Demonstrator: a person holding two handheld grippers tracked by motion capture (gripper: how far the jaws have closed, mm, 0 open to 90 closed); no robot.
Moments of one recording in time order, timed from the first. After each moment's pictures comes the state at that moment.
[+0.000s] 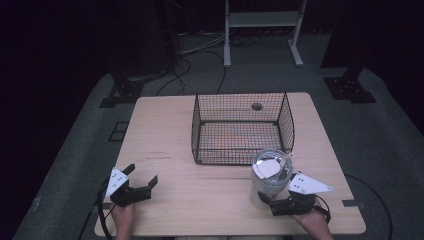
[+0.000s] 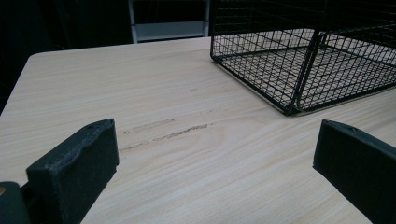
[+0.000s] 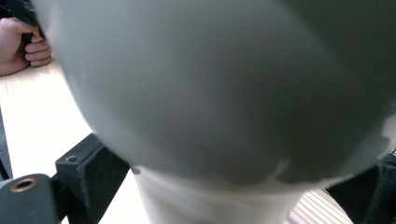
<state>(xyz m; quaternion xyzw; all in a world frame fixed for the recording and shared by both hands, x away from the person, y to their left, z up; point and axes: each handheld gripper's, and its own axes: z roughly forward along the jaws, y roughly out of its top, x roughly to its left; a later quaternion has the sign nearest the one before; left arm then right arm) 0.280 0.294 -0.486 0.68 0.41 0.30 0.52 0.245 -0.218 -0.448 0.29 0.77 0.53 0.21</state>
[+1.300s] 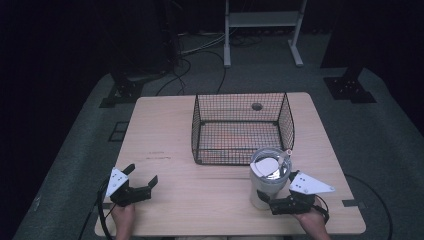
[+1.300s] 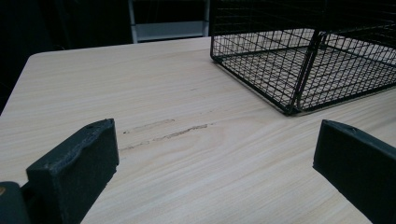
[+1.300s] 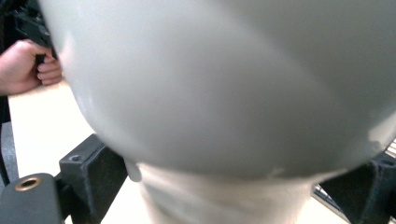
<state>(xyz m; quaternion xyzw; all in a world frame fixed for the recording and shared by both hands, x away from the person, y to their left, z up) 0.280 0.293 -0.486 0.68 0.41 0.30 0.52 0.246 -0.217 -0.444 0.28 0.75 0.56 0.21</state>
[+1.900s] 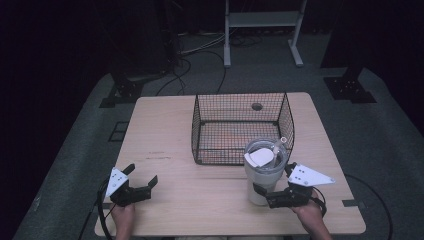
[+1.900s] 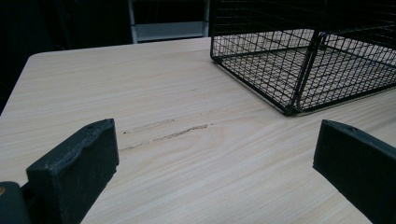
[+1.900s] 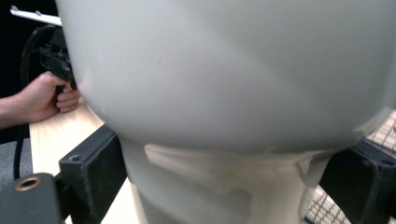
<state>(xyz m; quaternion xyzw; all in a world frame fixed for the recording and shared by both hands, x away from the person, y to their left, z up) 0.280 0.294 -0.486 0.68 0.41 0.30 0.52 0.255 -0.208 -0.420 0.26 0.74 0.59 0.20</state>
